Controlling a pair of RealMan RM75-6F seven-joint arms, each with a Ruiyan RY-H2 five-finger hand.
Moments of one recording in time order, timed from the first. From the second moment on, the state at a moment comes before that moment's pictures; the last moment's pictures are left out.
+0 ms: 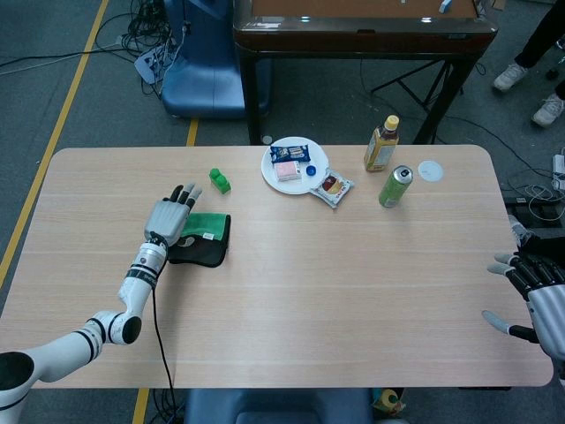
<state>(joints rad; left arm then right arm) -0.85 -1.67 -0.24 -0.99 1.04 0.85 0.34 0.05 -0.90 0.03 -1.70 -1.66 1.58 0.04</state>
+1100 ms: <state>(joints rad) -0.35 -1.21 -0.07 -1.65 1.17 1.40 0.29 0.15 -0.94 0.03 -1.65 -1.69 1.45 0.07</state>
